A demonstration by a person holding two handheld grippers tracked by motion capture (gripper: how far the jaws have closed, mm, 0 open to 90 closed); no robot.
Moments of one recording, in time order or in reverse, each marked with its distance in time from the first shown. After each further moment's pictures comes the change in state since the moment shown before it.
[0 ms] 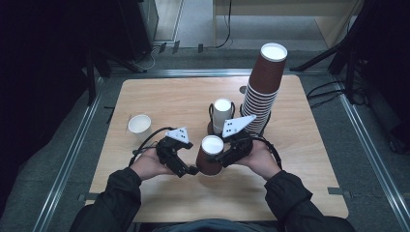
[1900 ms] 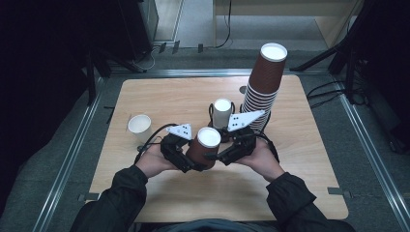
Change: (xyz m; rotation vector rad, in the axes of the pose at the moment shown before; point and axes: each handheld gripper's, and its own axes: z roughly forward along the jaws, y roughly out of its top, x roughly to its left) left arm 0.006 0.012 -0.005 -0.100 -0.093 0.028; right arm 0.007 0.014 -0.017 -0.095 0.022 0.058
